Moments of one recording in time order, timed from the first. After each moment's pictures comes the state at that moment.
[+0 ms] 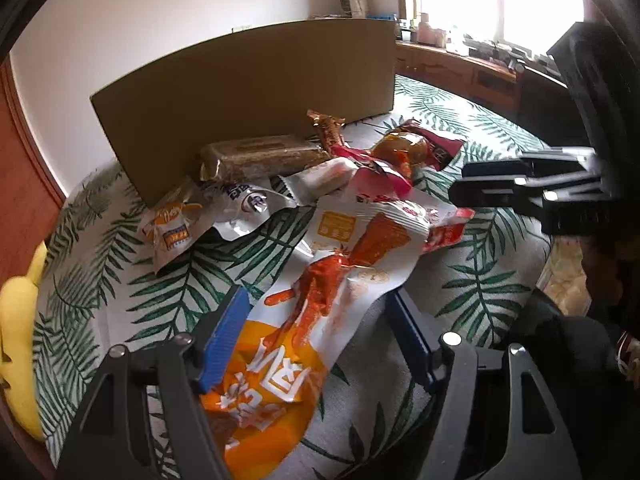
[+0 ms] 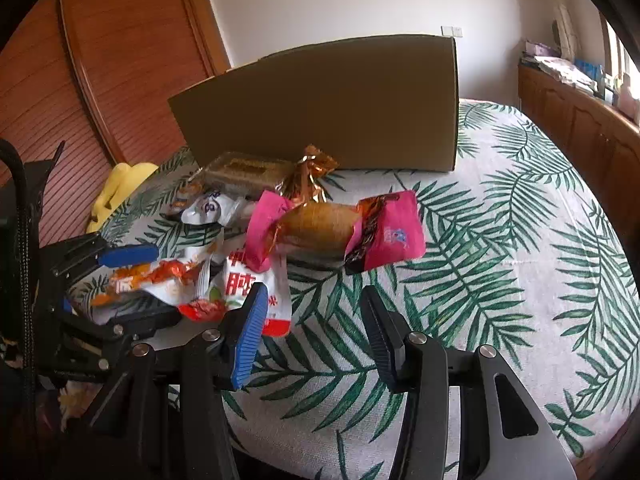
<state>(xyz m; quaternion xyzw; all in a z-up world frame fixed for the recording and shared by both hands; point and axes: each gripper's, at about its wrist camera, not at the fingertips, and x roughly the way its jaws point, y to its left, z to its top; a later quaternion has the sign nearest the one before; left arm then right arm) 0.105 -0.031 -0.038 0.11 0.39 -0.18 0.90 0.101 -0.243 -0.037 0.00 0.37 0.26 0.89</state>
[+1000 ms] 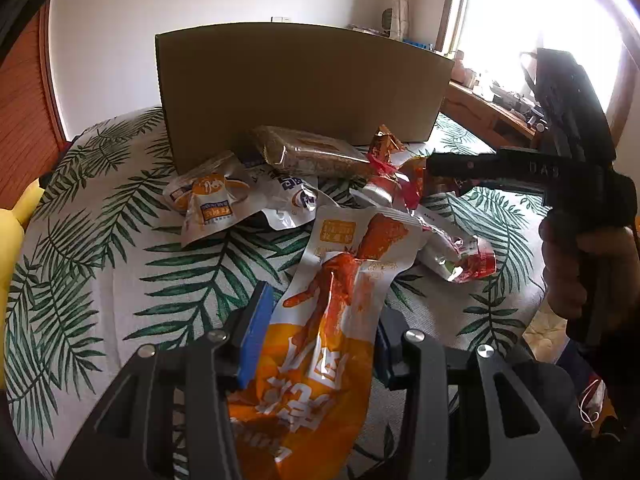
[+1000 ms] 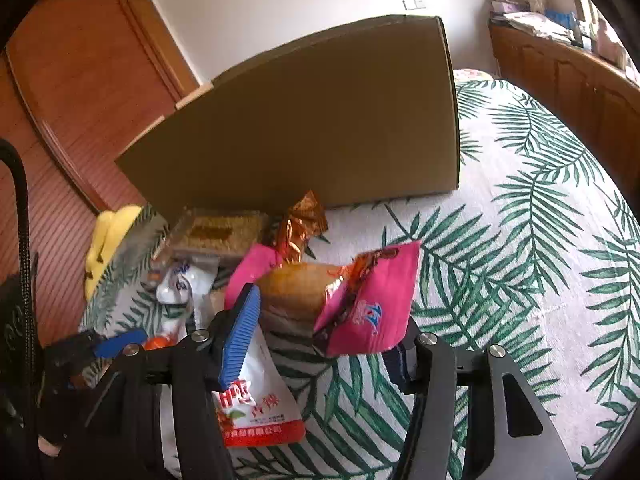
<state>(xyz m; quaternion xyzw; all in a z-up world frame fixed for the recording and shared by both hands) 0.112 0.013 -0.037 0.00 0.39 -0.17 0.90 0.169 -0.237 -0.026 0.09 0.40 0.22 0.88</state>
